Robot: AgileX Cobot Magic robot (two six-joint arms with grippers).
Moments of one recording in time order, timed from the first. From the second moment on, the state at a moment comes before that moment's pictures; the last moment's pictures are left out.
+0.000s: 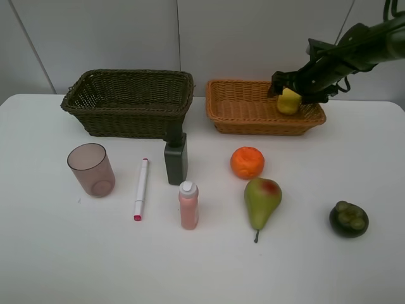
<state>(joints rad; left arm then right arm) -0.06 0.00 -0.45 0.04 1.16 -0.03 0.06 2.17 -1.55 0.38 0.41 -0.30</state>
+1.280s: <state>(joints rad) -0.06 0.00 -0.45 0.04 1.16 -0.03 0.06 1.61 -1.38 0.08 1.14 -0.48</state>
